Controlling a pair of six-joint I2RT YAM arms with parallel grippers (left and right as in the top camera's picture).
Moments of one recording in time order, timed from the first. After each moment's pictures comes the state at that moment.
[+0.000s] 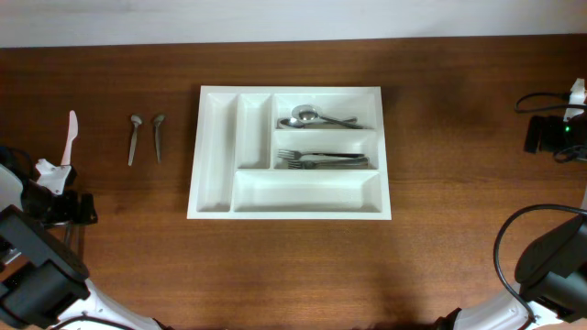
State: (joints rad) left arm 0.72 2.01 1.47 -1.04 0.00 0.64; right arm -0.56 1.86 1.74 -1.12 0.10 -0.24
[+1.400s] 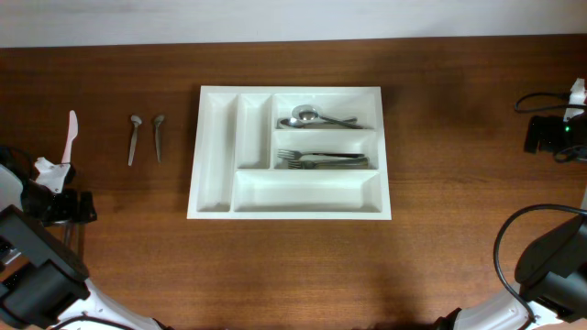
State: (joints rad) left arm 0.72 2.01 1.47 -1.01 0.01 0.64; right arm -0.56 1.86 1.74 -1.12 0.10 -0.24
